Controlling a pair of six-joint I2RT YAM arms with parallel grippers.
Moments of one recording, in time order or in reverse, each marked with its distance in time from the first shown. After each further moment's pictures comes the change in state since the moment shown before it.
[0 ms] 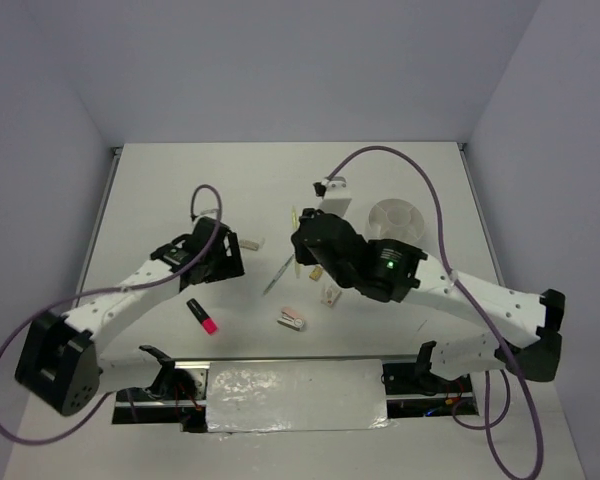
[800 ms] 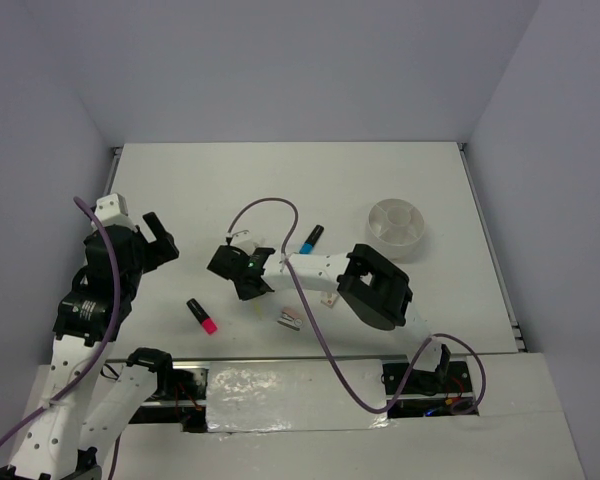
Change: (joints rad) left arm 0.273 -0.470 0.144 -0.172 -0.124 0.217; right arm -0.002 0.846 0.276 -0.021 -0.251 -0.009
